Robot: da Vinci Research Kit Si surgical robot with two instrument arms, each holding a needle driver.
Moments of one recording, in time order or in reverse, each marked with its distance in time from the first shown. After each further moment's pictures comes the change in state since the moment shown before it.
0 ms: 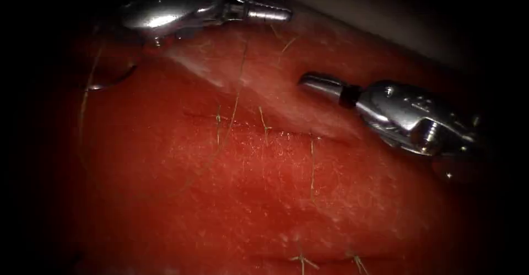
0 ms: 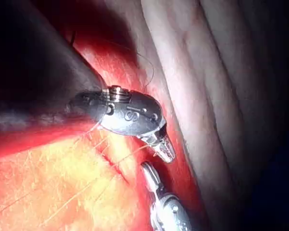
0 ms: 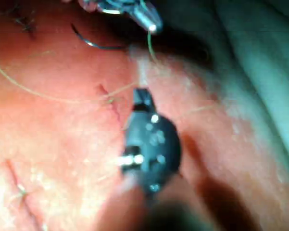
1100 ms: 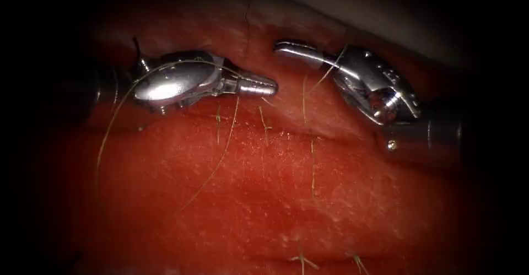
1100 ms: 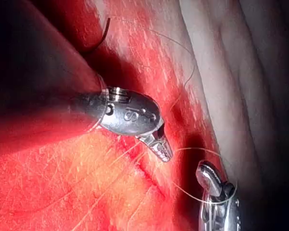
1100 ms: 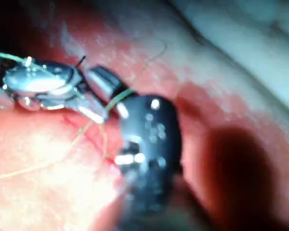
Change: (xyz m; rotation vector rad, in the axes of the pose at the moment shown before) right arm -0.001 0.003 0.004 0.537 0.256 0.258; left arm -0.011 0.001 -0.001 0.034 -0.079 -0.080
